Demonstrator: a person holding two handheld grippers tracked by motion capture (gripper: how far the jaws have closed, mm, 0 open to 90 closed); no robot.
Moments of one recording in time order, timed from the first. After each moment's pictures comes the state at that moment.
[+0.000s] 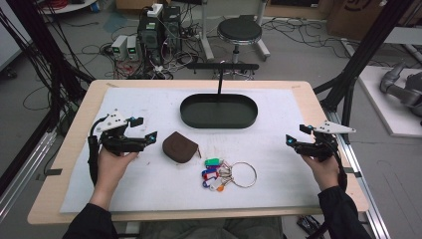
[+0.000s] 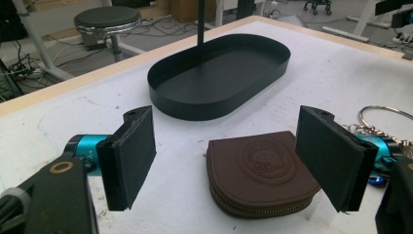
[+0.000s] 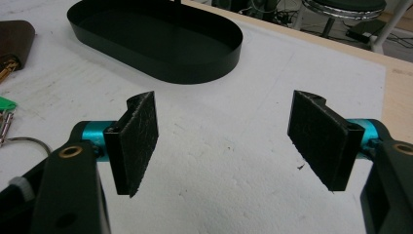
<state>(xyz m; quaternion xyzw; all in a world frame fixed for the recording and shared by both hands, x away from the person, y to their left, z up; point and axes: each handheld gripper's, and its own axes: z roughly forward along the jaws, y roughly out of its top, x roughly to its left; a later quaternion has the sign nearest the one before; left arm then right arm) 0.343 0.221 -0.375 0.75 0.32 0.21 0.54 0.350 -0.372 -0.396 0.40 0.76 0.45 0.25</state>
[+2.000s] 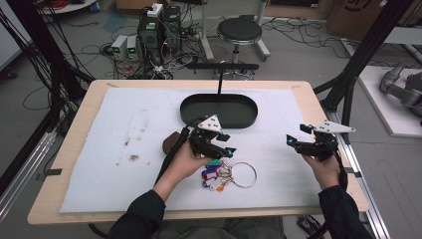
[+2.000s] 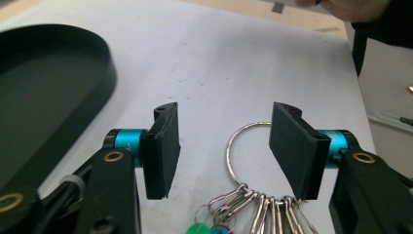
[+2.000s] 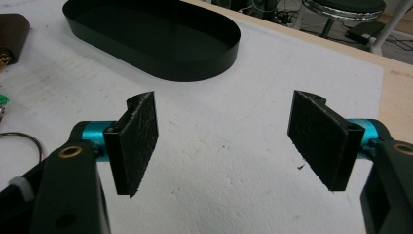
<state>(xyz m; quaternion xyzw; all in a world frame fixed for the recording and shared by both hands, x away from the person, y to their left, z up) 0.370 0.000 -0.386 0.86 0.15 0.04 0.48 0.353 -0.375 -0.397 0.39 0.77 0.44 0.25</state>
